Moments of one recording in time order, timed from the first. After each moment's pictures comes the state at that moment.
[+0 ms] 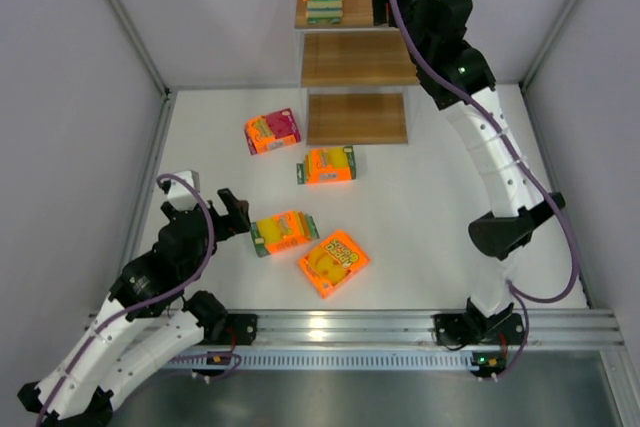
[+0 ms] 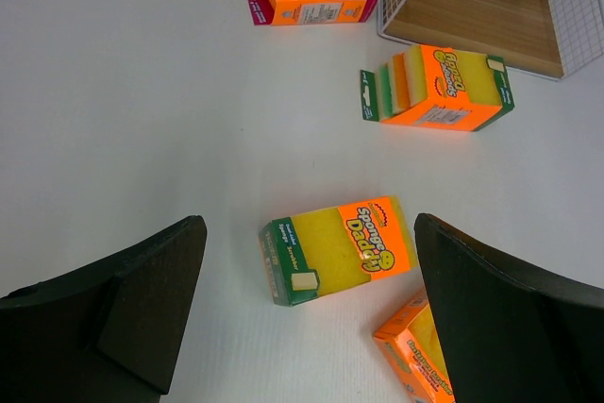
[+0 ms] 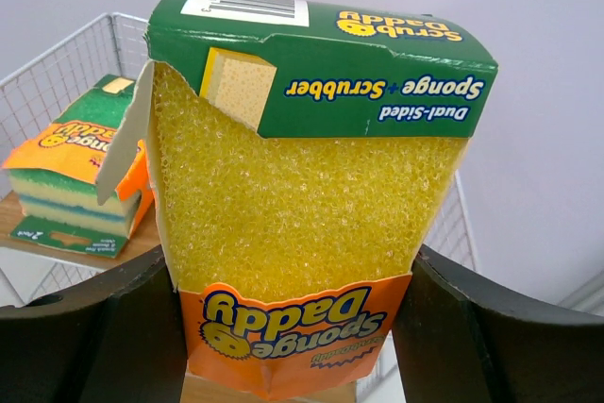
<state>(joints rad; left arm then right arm) -0.69 0.46 0.78 -0.73 -0.59 -0.56 0.56 1.86 2.42 -0.42 0.40 -0.21</state>
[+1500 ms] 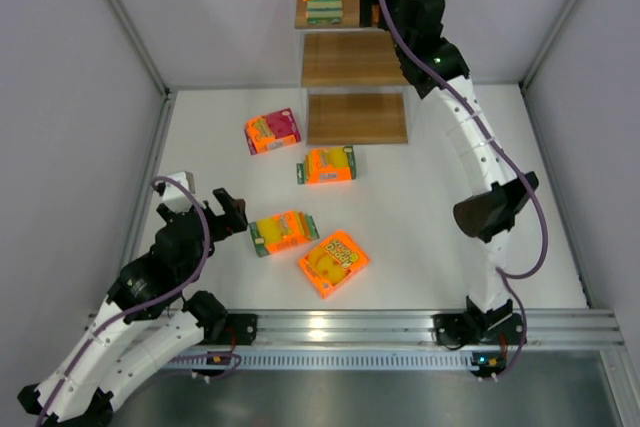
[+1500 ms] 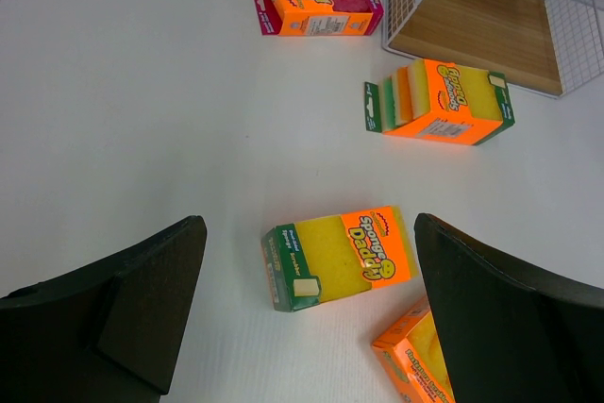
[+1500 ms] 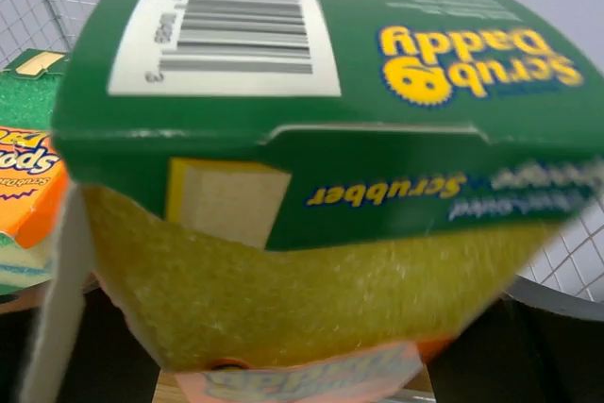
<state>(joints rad) -0.69 0.44 0.78 -0.73 -0.62 -0.58 0.49 2.05 2.47 -0.36 0.37 -0.08</state>
